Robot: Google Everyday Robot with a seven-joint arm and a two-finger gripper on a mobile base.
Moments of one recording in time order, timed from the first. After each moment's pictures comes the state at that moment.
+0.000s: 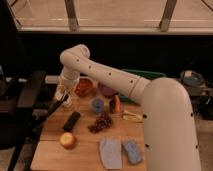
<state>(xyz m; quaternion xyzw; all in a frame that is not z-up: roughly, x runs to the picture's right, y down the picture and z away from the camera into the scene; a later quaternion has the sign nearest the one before) -0.207 0.010 0.784 -0.07 -0.35 -0.64 0.68</state>
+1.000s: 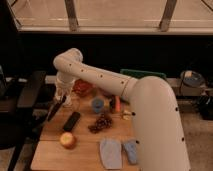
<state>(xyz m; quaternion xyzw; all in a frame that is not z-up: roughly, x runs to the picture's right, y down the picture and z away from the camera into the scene) -0.234 0.021 0.812 -0.05 -0.34 -0.70 0.62</state>
